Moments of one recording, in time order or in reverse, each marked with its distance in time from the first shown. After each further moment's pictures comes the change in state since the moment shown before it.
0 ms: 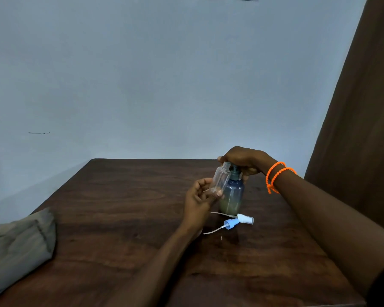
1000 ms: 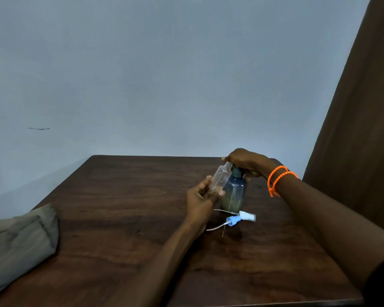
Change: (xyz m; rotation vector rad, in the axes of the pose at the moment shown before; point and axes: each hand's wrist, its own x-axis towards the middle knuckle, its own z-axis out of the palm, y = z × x) left_hand 0.006 -0.011 -0.001 0.020 0.055 -0.071; right_hand 0.000 0.008 0.015 0.053 0.126 0.013
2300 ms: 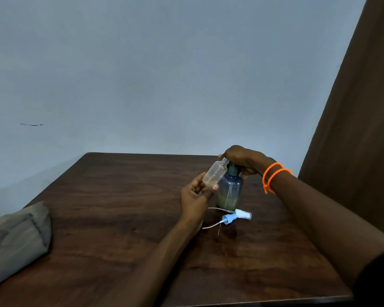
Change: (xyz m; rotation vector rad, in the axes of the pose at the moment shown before) left_hand -0.007 0.010 0.003 -0.143 0.027 0.019; right_hand 0.005 -0.001 -0.001 -0.003 -0.030 0.018
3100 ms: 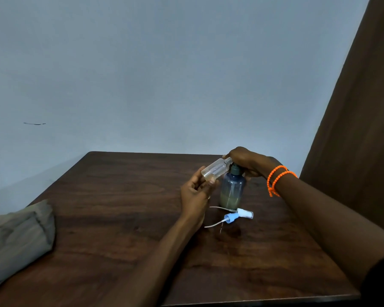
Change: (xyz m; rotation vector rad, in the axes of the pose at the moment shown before) left_hand 0.001 0.008 0.000 -0.100 -0.007 0.046; right_hand 0.011 0.013 0.001 0.052 -0.015 -0.016
